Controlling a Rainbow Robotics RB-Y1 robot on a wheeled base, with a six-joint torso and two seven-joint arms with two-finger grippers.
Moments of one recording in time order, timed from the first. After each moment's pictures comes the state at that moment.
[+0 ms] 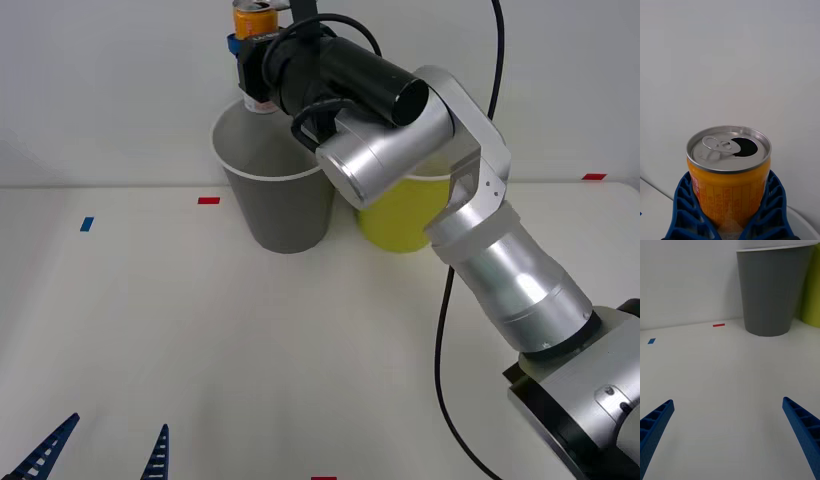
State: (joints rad) right arm -0.89 -0.16 0.42 -1.54 -0.16 0.59 1.18; left arm 1.06 0.40 -0.26 -2.15 0.21 -0.41 -1.68
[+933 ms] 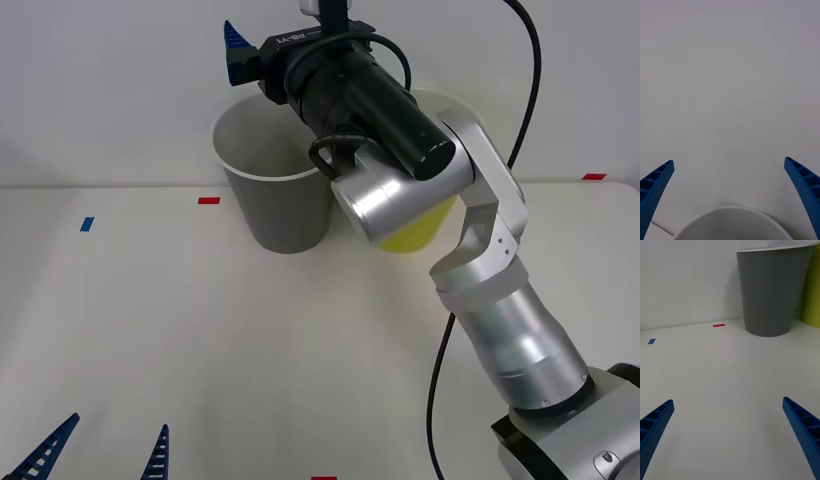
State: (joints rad) right arm -0.66 -0.09 0.34 -1.77 0.04 0.52 1.21; left arm 1.06 0.40 -0.26 -2.15 0.21 -0.41 -1.68
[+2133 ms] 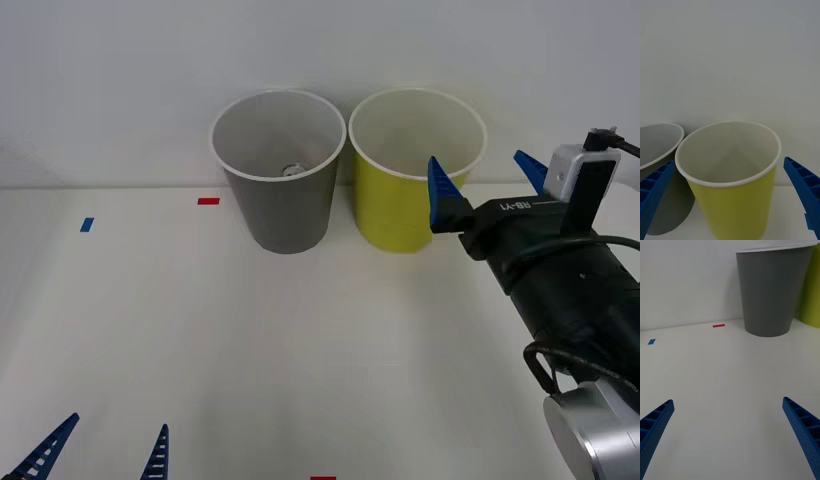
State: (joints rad) right arm 0.20 -0.31 0.20 -2.45 0.06 0.52 1.19; left arm 1.06 0.40 -0.26 -2.15 0.21 -0.41 -1.68
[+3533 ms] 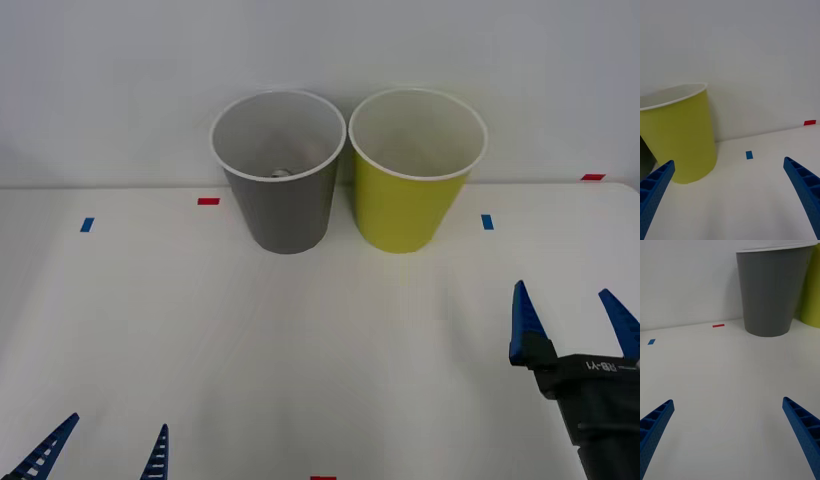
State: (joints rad) right arm 0.77 -0.19 0.10 -2.26 -0.01 -0.19 1.25; left arm 1.06 0.40 -0.26 -2.15 0.21 -0.41 -1.68
